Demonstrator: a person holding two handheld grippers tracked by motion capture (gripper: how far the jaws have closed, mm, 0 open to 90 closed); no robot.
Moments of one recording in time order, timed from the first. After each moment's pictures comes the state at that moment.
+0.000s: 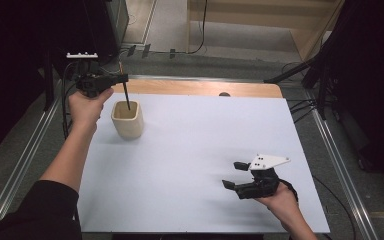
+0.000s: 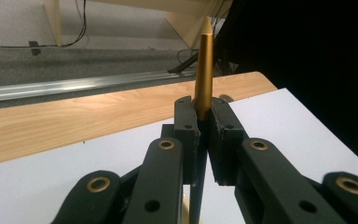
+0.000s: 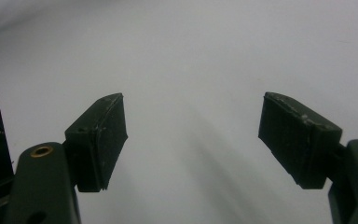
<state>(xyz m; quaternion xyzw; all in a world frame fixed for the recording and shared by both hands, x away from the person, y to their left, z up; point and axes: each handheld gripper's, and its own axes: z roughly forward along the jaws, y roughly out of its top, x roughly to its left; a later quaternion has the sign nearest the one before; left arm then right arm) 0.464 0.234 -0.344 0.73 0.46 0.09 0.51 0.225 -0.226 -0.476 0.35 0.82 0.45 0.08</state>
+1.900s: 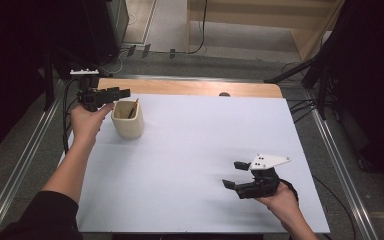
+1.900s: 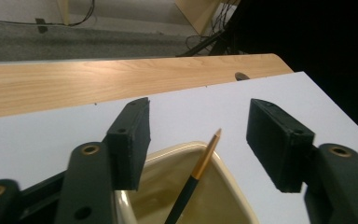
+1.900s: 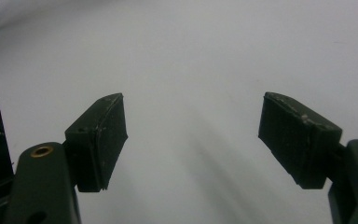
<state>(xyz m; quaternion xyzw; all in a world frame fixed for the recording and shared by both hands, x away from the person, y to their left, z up) 0.454 0.249 -0.384 0.73 0.48 0.08 0.49 0.225 -0.227 -0.475 0.36 0.82 0.45 0.08</state>
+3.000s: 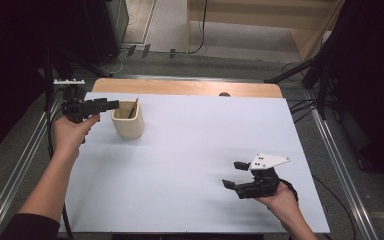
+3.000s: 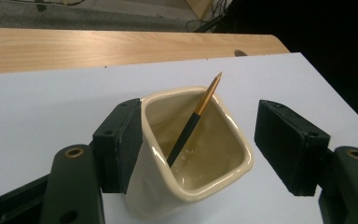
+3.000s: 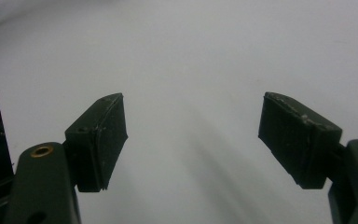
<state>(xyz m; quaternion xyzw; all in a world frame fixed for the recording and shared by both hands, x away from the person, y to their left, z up) 0.421 0.278 -0.387 0.74 0.49 0.06 0.46 0.225 -0.227 -0.475 0.36 0.82 0.45 0.08</state>
